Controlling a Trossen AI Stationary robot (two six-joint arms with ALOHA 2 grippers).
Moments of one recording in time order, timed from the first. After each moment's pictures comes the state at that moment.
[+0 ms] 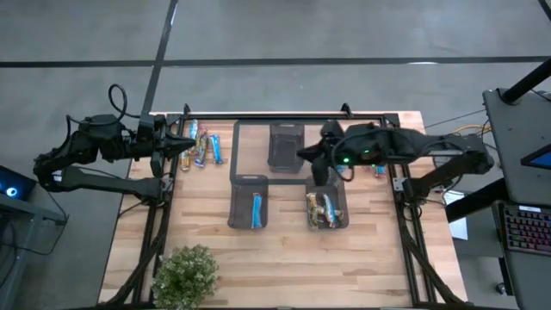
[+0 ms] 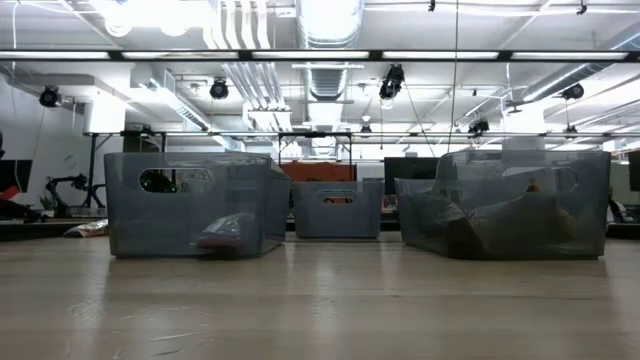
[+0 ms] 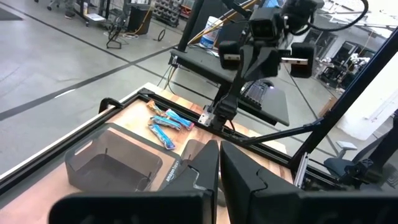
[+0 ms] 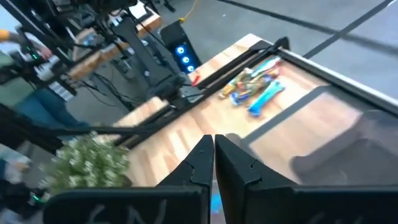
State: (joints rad) left arm 0.06 0.67 1.14 -0.67 -0.13 -0.39; right arm 0.09 1.36 1.53 -0.60 0.28 0.61
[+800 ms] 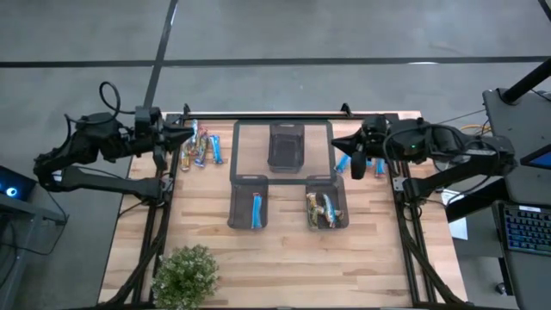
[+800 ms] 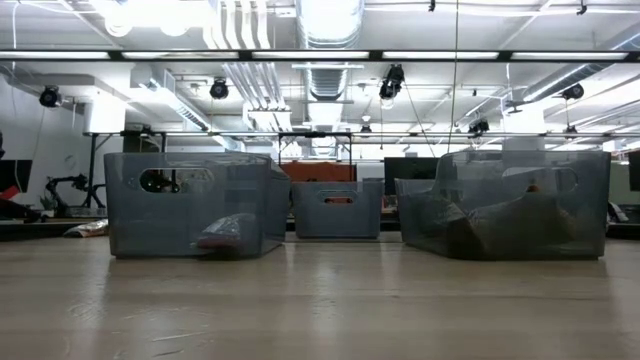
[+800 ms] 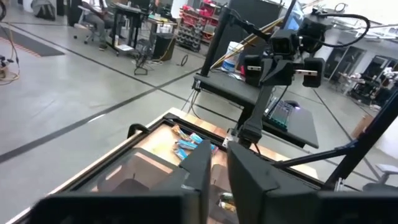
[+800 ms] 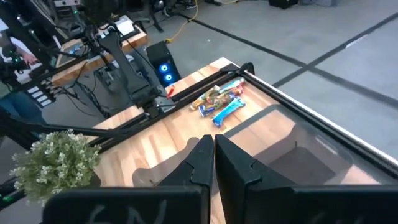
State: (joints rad) left arm 0.06 0.68 1.14 -0.59 -0.26 -0.32; right arm 0.09 1.05 1.34 -0.65 0.37 0.52
